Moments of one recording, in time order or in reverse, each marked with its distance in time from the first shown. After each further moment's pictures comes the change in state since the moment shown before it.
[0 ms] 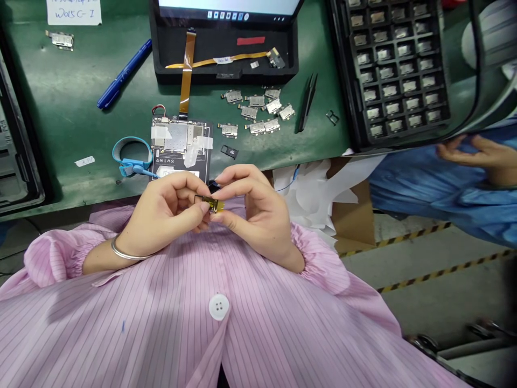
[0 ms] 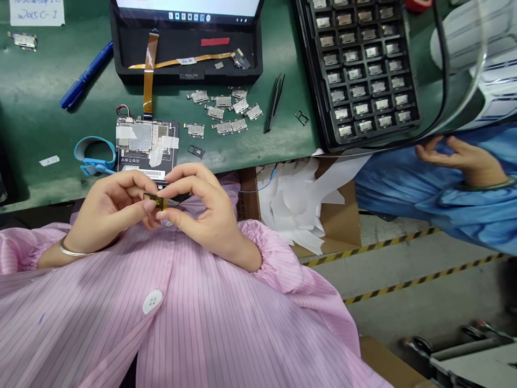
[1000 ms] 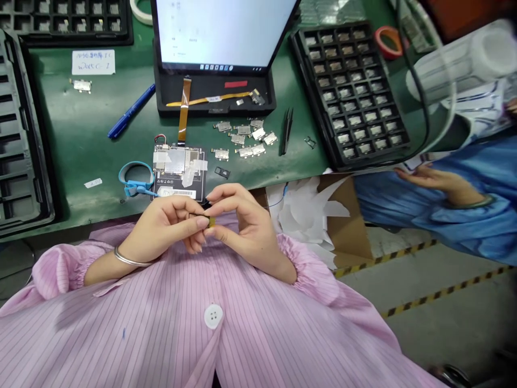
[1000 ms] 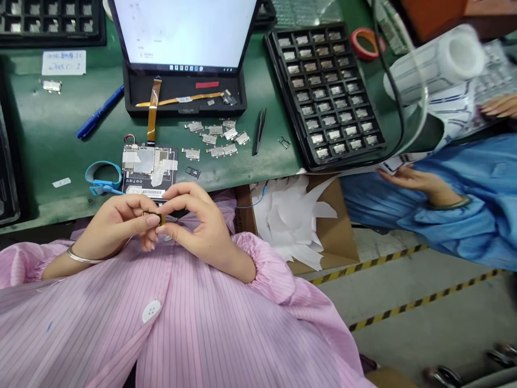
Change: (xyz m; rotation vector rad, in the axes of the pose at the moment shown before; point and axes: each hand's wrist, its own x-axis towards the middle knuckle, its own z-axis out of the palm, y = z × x) left_hand 0.003 -0.004 -0.010 -0.209 -0.168 -0.180; right_hand 0.003 -0.005 -0.001 0.005 -0.039 0.007
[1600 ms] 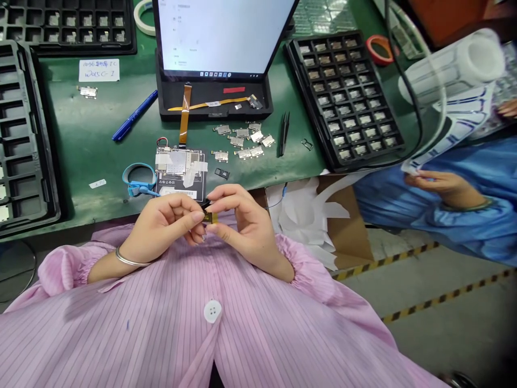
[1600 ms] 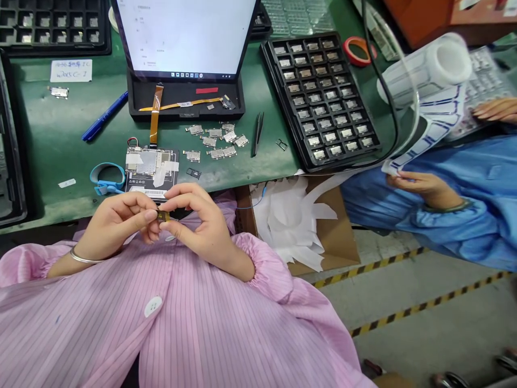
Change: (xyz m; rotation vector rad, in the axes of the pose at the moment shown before) left_hand -0.004 -0.002 -0.002 0.155 0.085 0.151; right_hand -0.002 0.002 0.003 0.047 0.022 0.007
